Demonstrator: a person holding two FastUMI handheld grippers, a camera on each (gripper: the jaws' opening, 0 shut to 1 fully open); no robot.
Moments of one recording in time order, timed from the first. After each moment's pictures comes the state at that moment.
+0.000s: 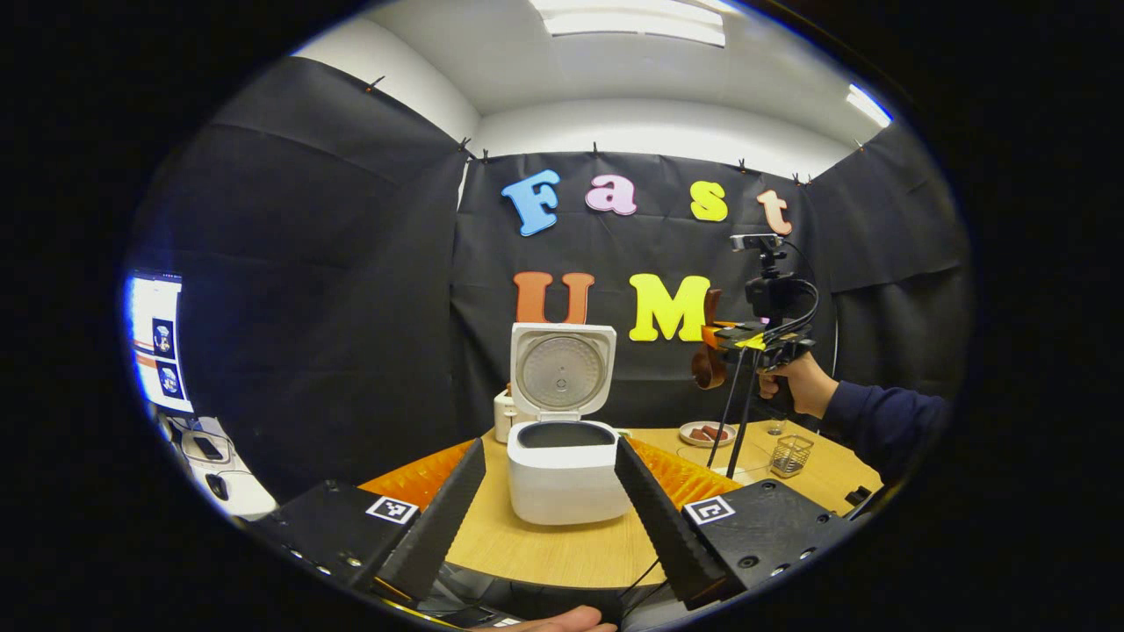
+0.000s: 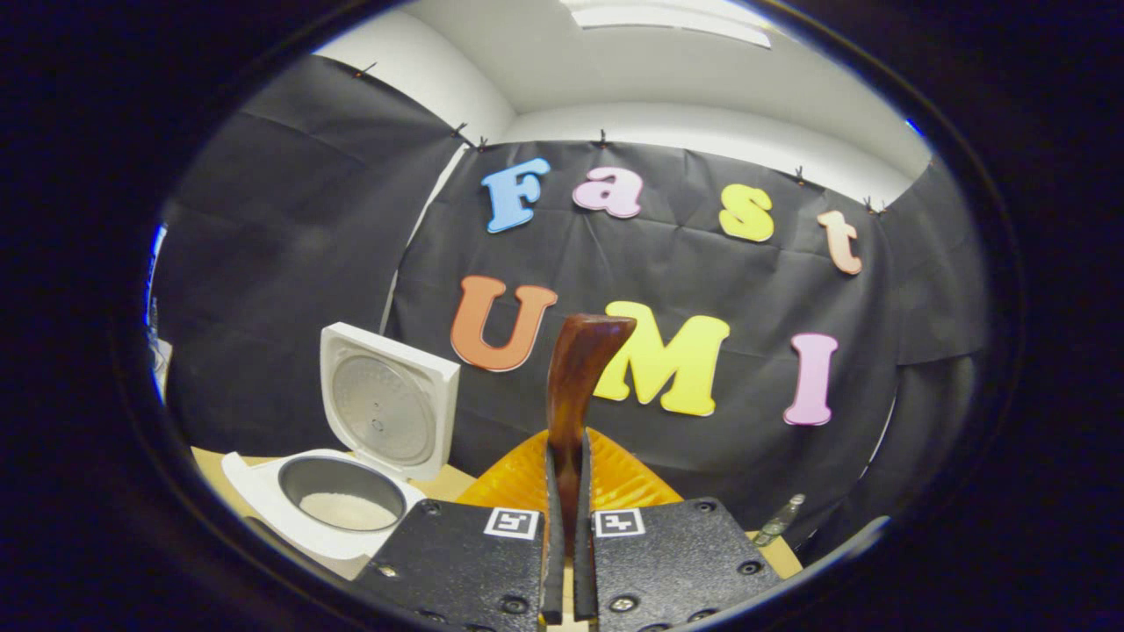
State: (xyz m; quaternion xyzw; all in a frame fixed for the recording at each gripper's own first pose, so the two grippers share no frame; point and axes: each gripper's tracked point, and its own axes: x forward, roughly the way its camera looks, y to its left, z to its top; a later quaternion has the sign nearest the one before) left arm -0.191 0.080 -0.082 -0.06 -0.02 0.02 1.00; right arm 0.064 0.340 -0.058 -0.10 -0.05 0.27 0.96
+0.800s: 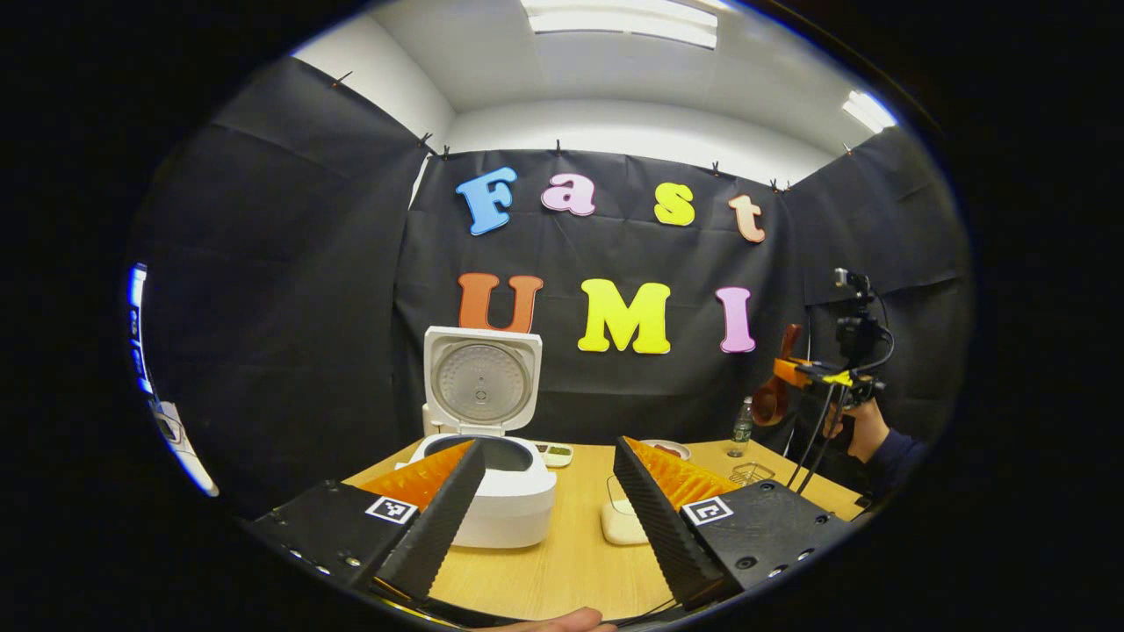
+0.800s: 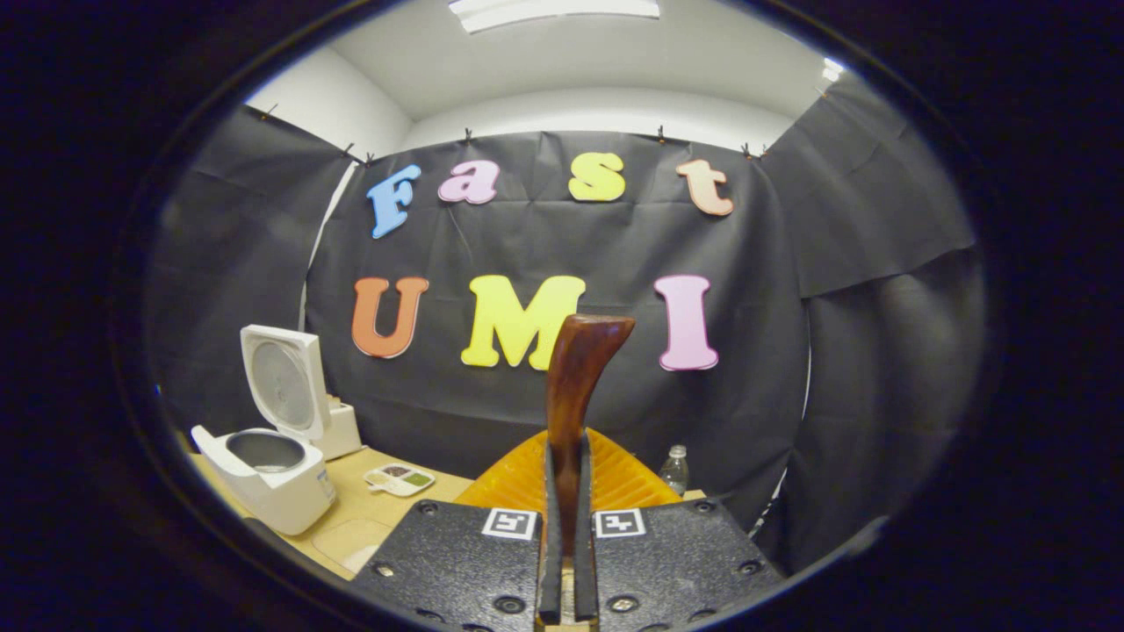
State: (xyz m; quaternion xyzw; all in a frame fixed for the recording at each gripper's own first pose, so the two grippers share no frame) left arm -0.109 -0.037 -0.068 -0.08 -0.03 -0.03 1.00; right arm 0.111 0.097 -0.116 -0.02 0.00 0.17 0.99
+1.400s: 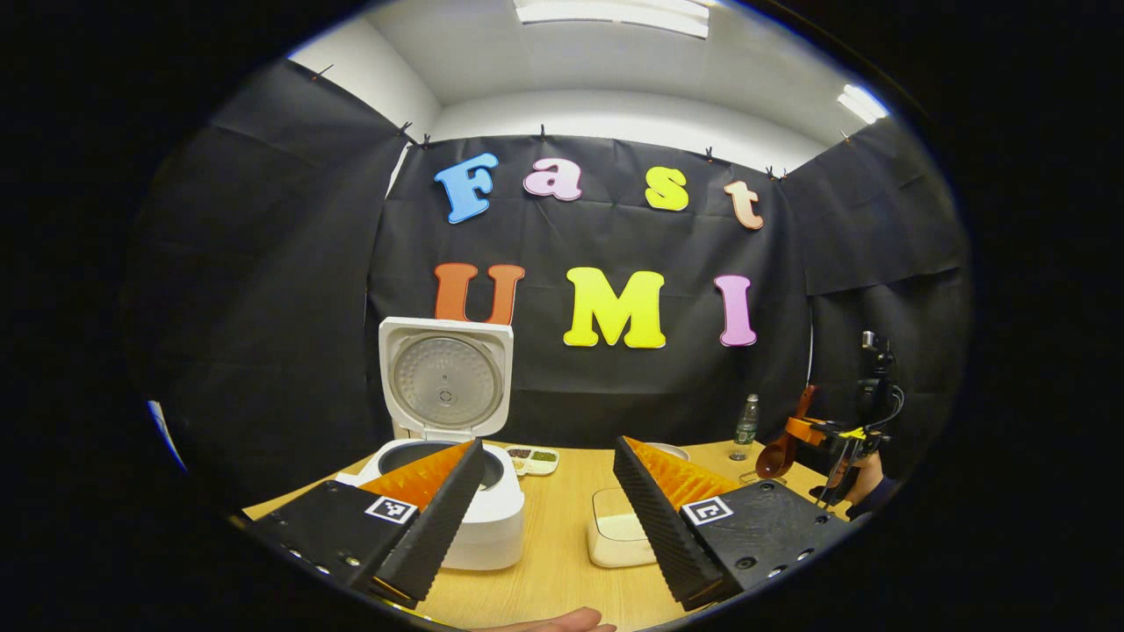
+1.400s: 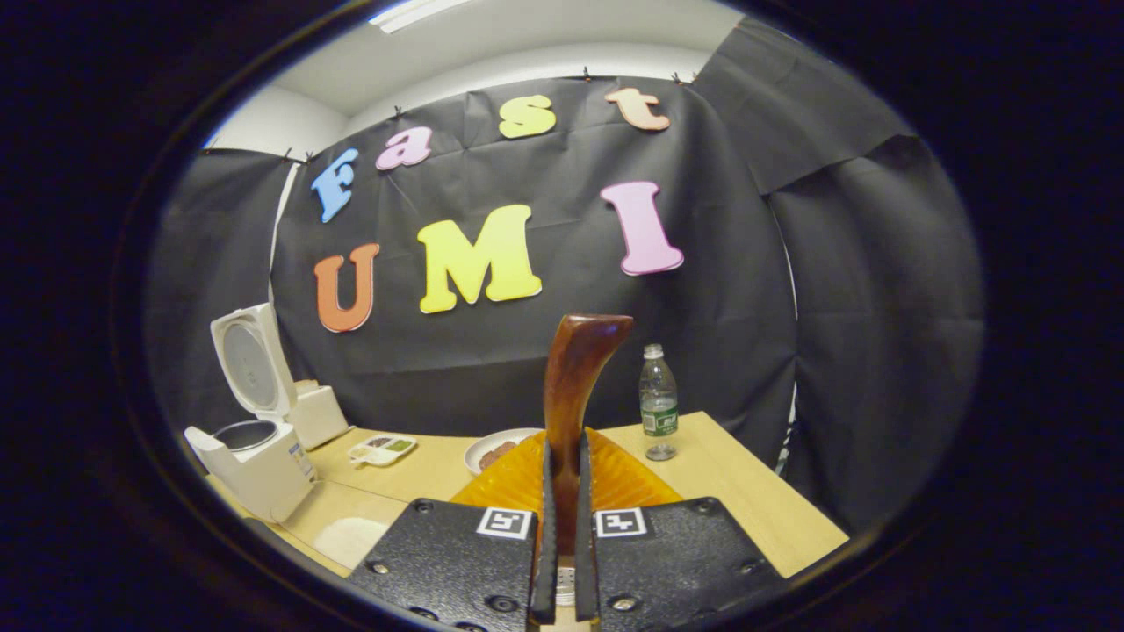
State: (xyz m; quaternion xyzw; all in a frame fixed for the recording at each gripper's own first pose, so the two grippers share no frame) left arm -0.032 -0.050 -0.067 -0.05 -0.03 -0.03 1.00; right arm 0.156 0.050 -0.238 0.08 0.09 0.15 0.98
